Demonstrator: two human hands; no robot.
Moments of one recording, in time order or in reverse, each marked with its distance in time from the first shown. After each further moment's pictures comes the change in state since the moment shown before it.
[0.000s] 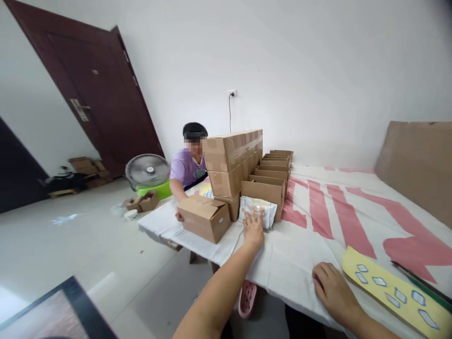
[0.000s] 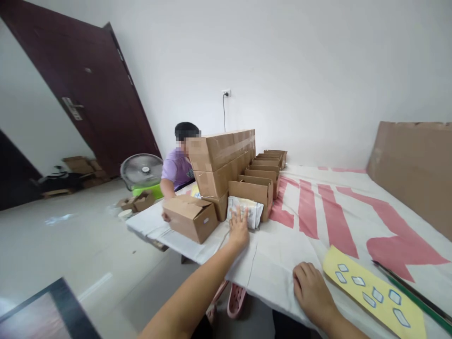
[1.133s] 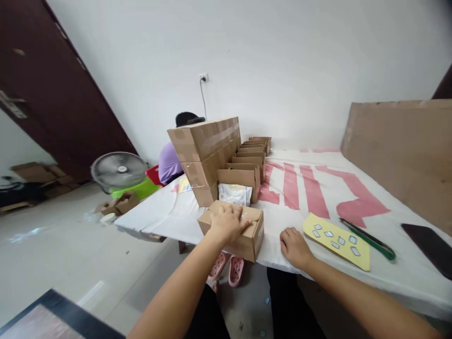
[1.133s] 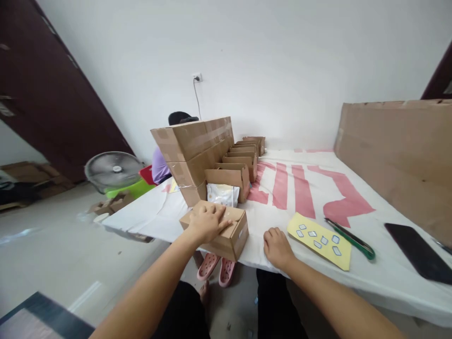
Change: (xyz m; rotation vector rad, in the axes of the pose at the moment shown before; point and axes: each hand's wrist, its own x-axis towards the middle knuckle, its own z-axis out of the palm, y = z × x) left_hand -0.072 0.042 -0.141 0.272 -0.353 0.136; right_hand 0.002 -0.013 -0.014 -0.057 -0.054 0.094
